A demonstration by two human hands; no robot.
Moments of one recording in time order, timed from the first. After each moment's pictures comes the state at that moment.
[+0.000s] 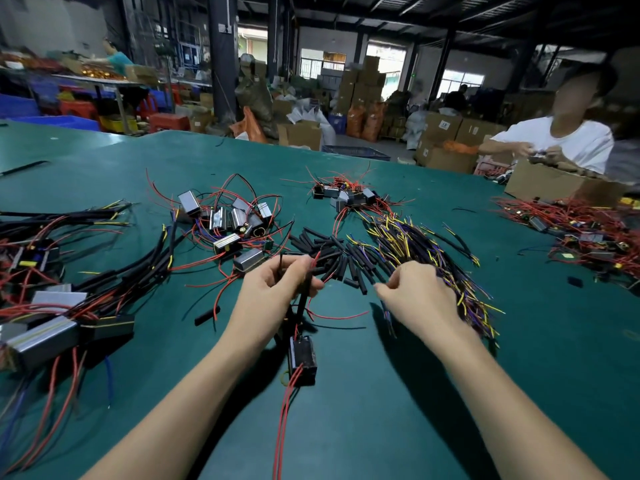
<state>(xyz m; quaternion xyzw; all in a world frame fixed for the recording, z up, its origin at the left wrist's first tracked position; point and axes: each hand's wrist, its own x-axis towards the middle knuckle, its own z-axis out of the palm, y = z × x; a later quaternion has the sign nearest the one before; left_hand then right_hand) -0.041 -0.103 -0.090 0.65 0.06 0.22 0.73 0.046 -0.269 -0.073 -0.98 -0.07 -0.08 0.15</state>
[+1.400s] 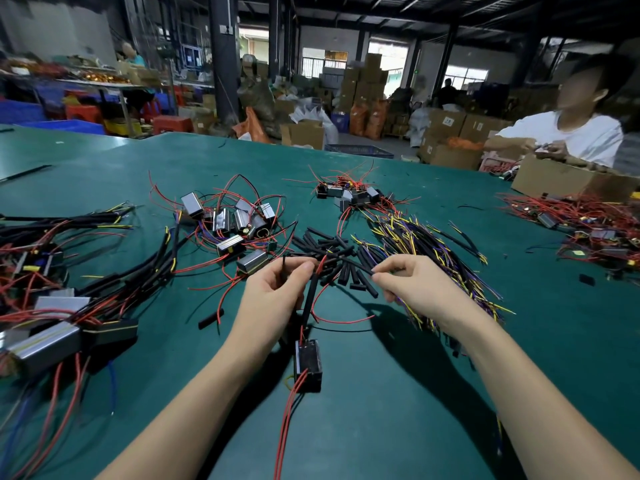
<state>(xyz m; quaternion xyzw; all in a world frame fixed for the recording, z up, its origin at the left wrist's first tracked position) -0.037 -0.100 -0.094 0.66 0.07 0.25 0.70 0.058 -0.274 -0.066 -0.84 -0.18 0.08 0.50</state>
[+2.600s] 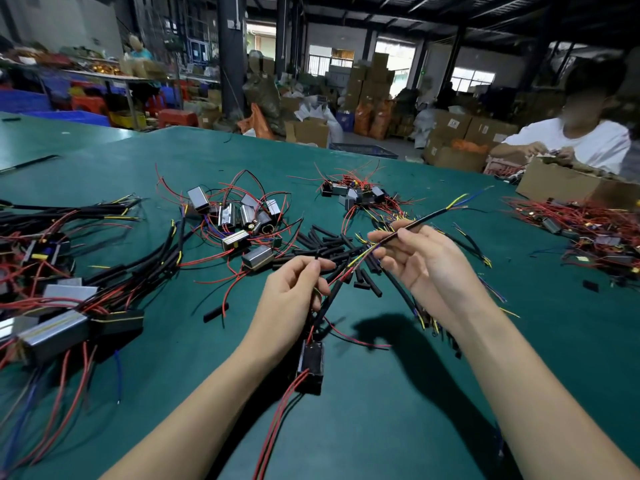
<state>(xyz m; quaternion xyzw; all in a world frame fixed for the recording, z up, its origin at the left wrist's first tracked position) -0.034 -0.107 -0.101 0.67 0.02 0.23 0.71 0.040 -0.260 -0.040 -0.52 -0.17 0.14 0.83</state>
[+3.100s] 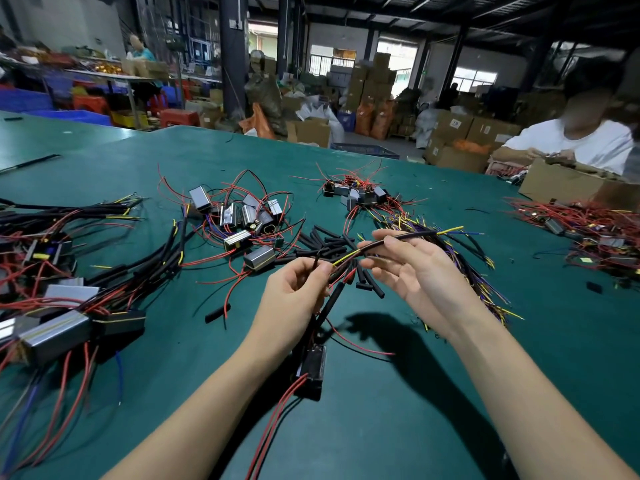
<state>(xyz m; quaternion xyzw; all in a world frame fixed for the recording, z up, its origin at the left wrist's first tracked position) -0.035 -0.109 -0.098 0.66 0.03 0.23 0.71 0.037 -0.255 -0.048 -0.55 -0.19 0.17 0.80</state>
